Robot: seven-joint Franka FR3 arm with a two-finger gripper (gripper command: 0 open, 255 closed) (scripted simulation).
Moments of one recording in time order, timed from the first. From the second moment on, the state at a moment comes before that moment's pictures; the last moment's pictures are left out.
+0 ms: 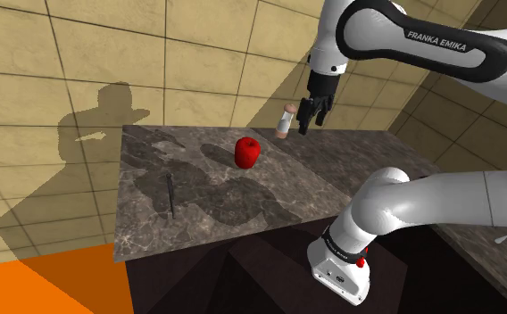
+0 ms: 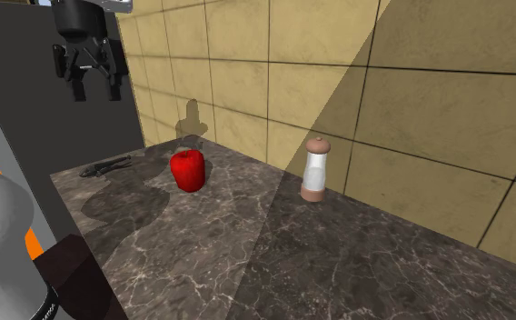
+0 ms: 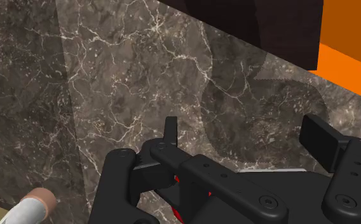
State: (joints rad) arm -0.01 -0.82 0.07 -2.44 -0.02 1.46 0.07
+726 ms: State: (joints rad) arm -0.08 -0.58 -0.08 -2.34 -0.13 1.60 -0.08
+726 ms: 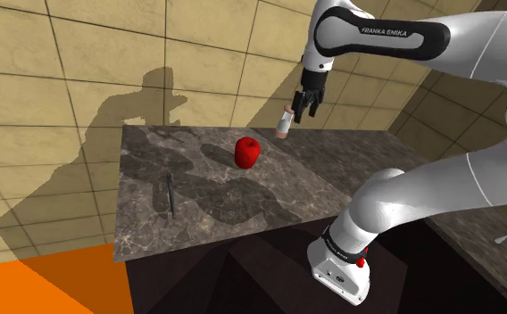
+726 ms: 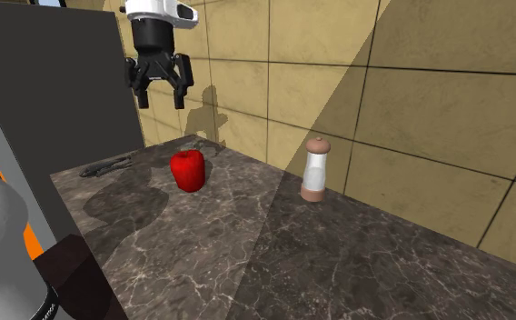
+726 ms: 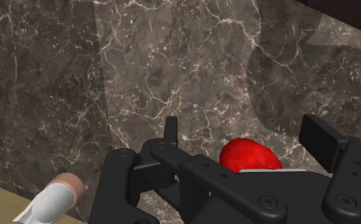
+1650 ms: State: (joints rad) arm -0.16 -0.10 -0.27 -2.00 -0.15 1.73 -0.32
